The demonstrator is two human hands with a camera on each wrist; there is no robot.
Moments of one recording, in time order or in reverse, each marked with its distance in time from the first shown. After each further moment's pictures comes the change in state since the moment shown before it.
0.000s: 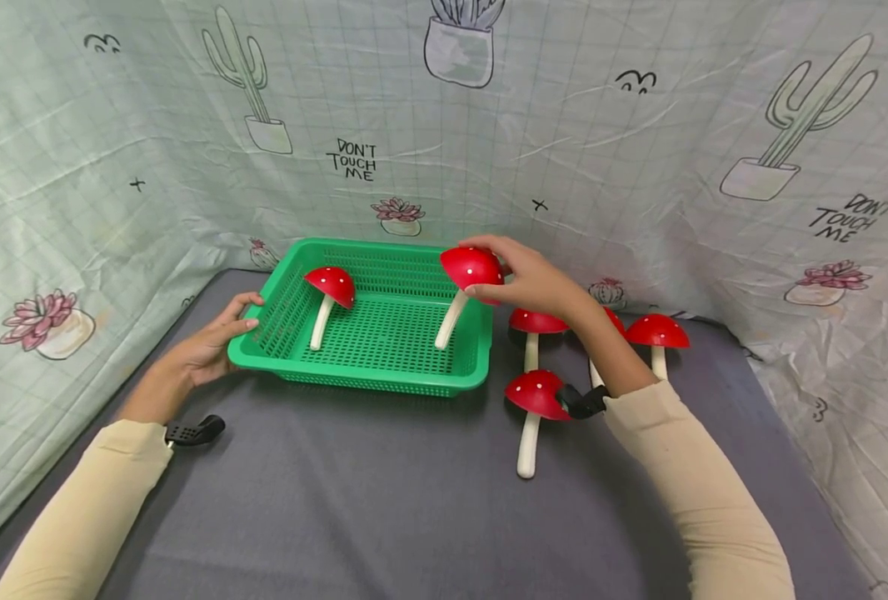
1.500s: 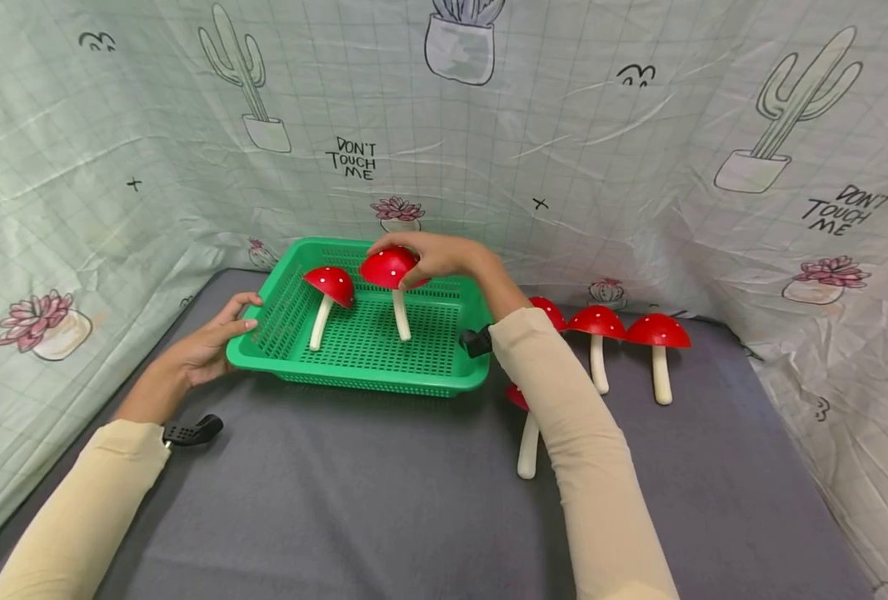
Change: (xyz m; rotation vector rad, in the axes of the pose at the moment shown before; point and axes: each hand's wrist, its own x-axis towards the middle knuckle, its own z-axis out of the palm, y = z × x) left_hand 0.002 0.000 -0.005 0.002 -0.024 0.003; right_hand 0.127 -0.015 0.046 0.098 -0.426 -0.047
